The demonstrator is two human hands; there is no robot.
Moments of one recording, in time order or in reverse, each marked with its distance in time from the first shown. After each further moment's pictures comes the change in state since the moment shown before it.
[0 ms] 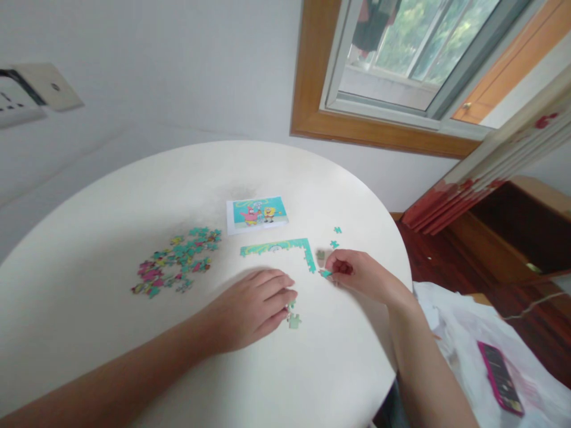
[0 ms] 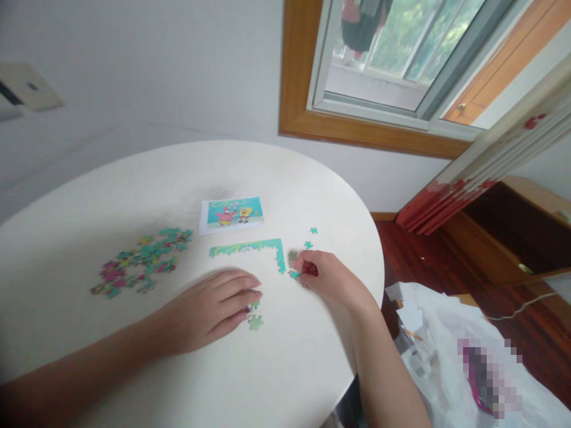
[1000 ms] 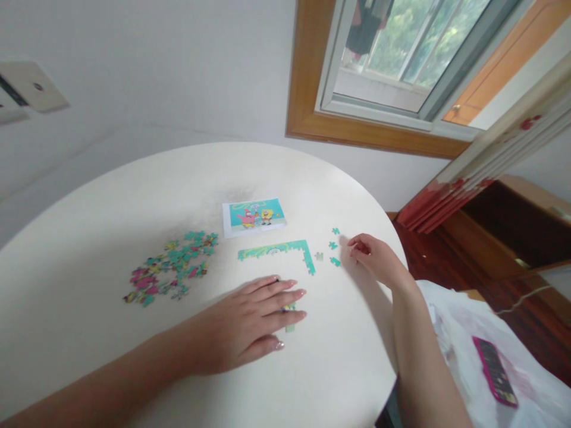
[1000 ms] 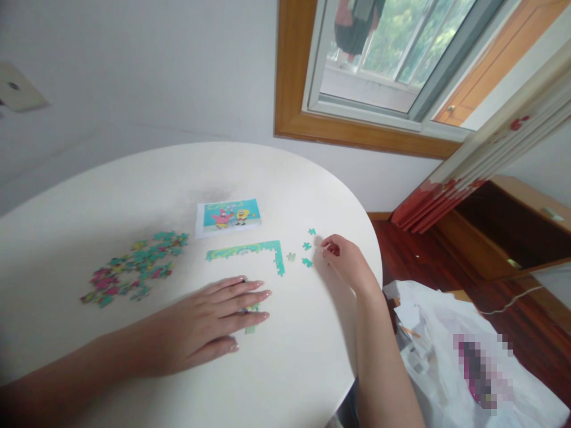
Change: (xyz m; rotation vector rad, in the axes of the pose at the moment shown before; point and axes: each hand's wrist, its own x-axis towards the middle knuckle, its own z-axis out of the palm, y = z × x) left_hand -0.008 -0.004 -0.016 -0.122 -0.215 0.107; right_hand 0.006 0.027 -0.021 -0.066 0.382 0.241
